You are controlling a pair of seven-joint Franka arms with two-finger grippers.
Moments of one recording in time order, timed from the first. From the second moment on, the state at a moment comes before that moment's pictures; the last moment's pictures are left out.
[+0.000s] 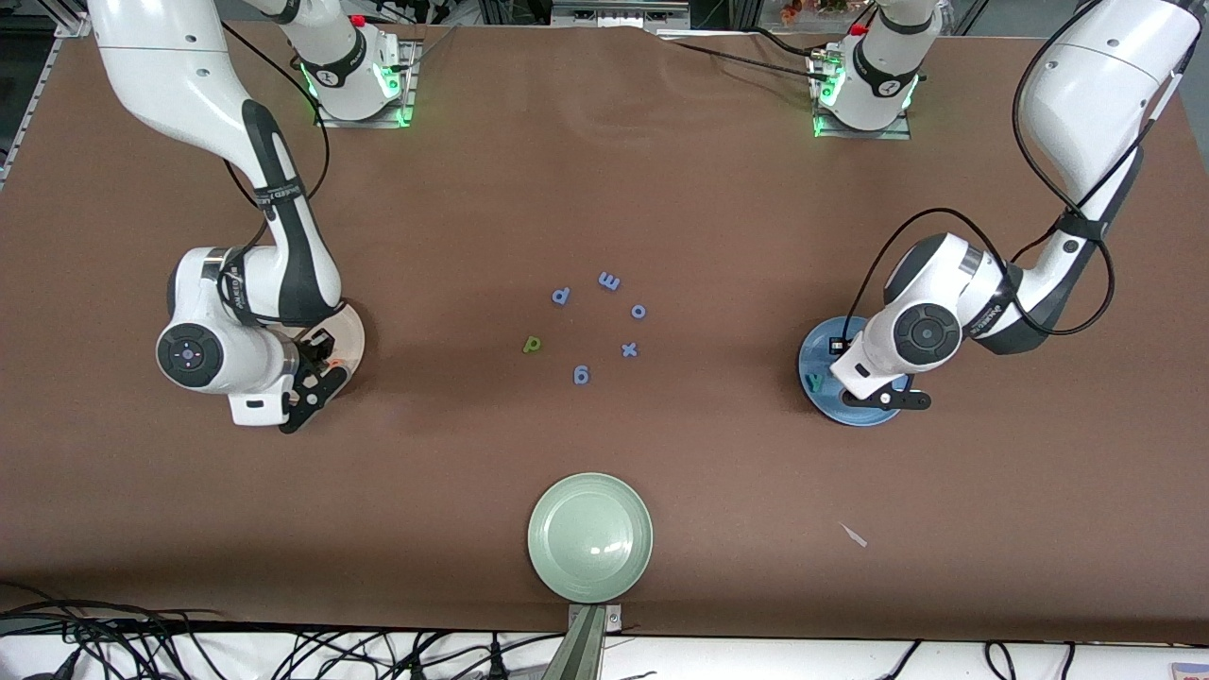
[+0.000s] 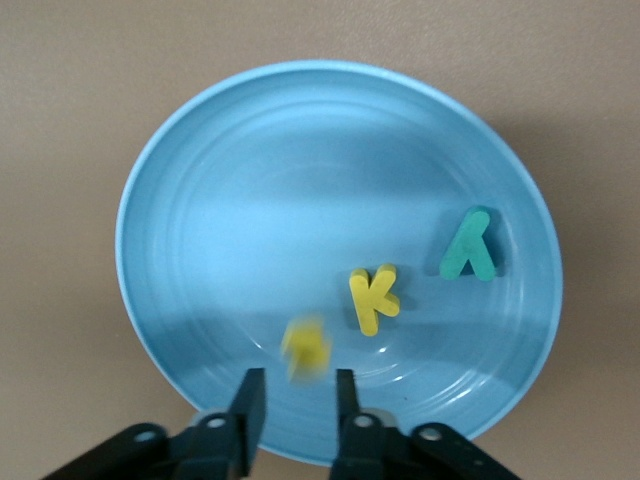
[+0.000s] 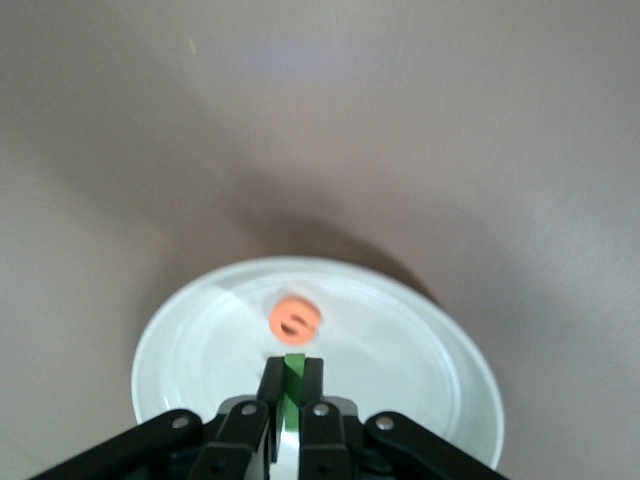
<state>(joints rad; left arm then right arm) 0.41 0.66 -0.69 -1.81 0.57 1.96 -0.50 0.32 0.61 -0.26 -1.72 0.07 2.05 -0.78</state>
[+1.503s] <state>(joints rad) 0.11 0.07 -0.25 -1.60 0.05 1.68 -0.15 0.53 0.64 -0.07 -1.62 0.13 2.18 0.60</state>
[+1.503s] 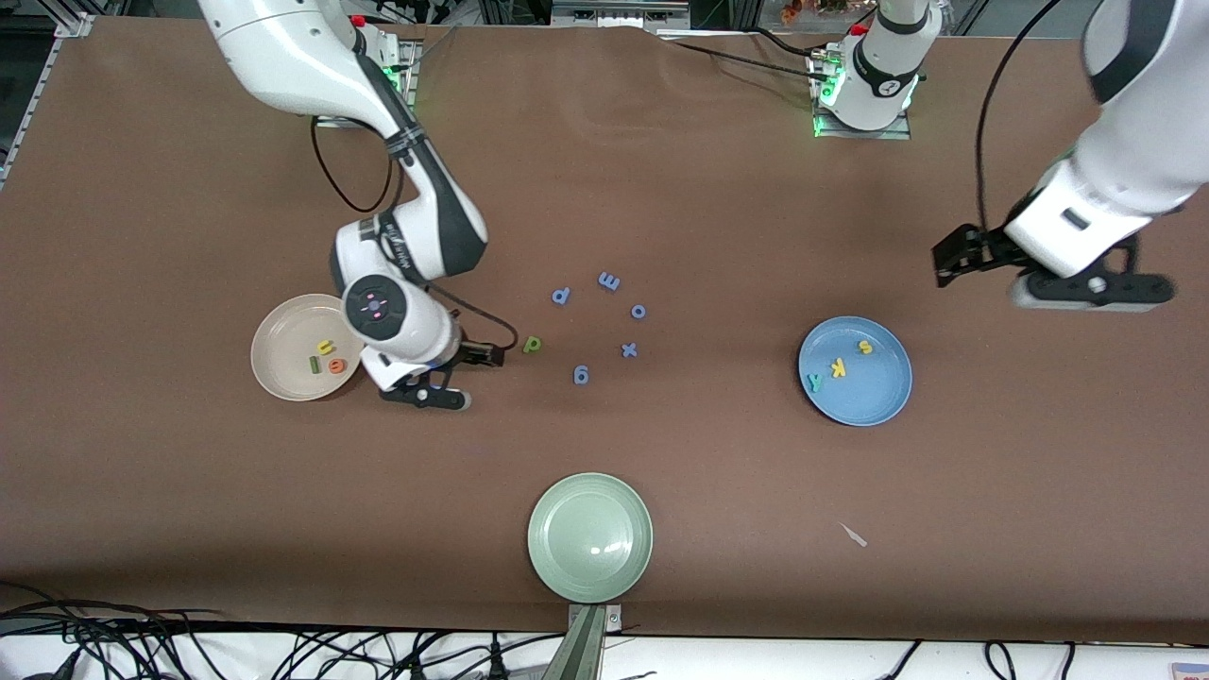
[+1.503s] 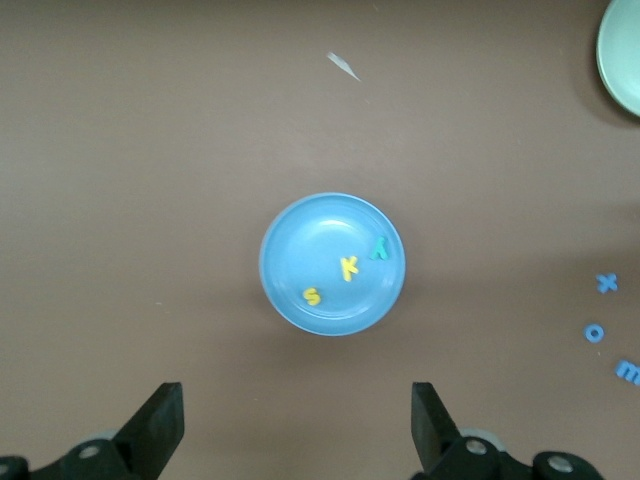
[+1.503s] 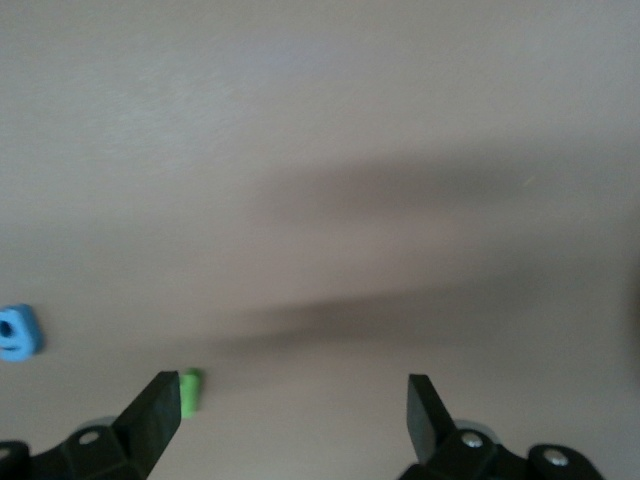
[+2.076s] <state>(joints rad) 0.08 0.05 -0.19 -1.60 0.04 1.62 -0.12 0.66 0.70 -0.06 -1.62 0.14 2.28 0.95</state>
